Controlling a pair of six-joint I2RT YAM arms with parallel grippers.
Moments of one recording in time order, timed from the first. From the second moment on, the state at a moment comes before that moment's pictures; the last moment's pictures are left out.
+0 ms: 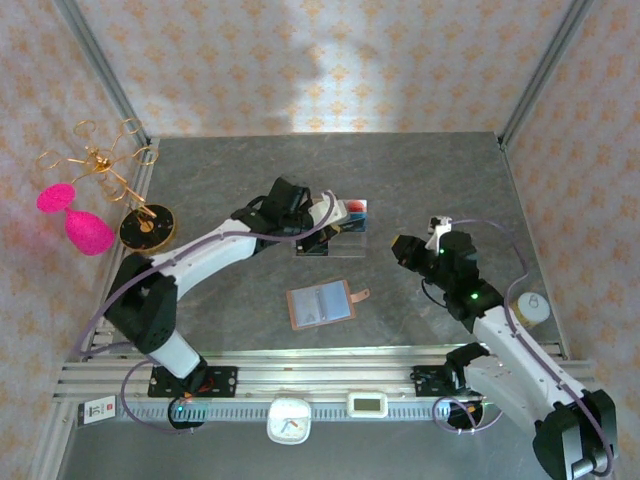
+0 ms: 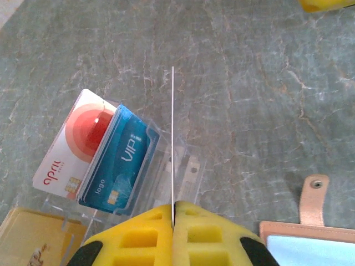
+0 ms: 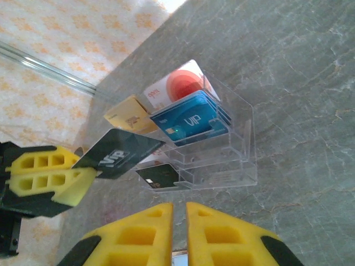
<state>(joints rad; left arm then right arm) -0.58 1.63 1.20 -0.30 0.40 0.51 0.34 0.81 0.47 -0.10 -0.23 0.80</state>
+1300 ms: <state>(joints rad) -0.55 1.97 1.51 -0.54 0.42 0.79 0.26 0.92 0.53 -0.09 -0.24 0.75</state>
